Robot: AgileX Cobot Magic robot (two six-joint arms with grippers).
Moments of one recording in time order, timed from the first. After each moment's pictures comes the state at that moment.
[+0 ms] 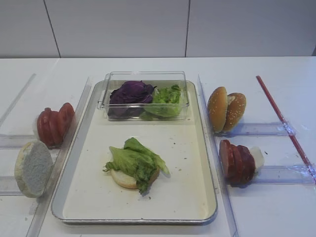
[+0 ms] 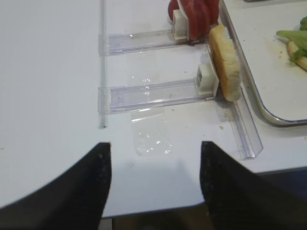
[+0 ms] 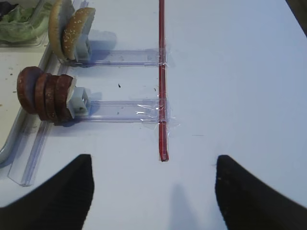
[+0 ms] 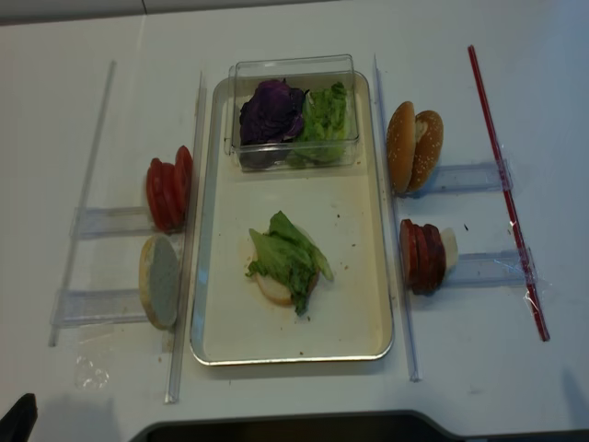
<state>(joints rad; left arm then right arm) -0.06 0.04 -0.48 0.08 1.18 -0.07 -0.08 -0.02 -0.47 0.14 1.13 -0.10</state>
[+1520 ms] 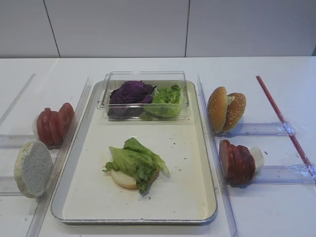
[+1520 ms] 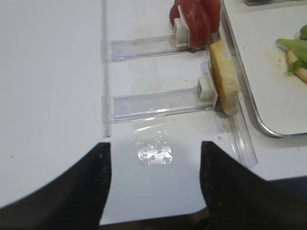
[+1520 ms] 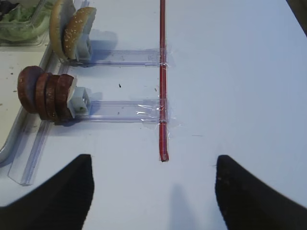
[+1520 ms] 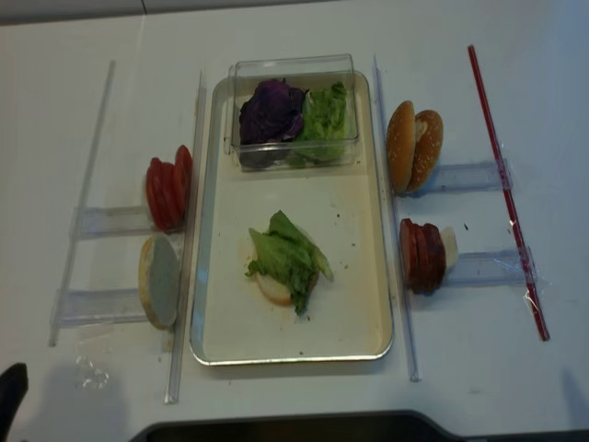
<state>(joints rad) -0.06 0.24 -0.61 0.09 1.17 -0.07 -0.08 -0.02 -0.47 0.14 1.13 -0.11</state>
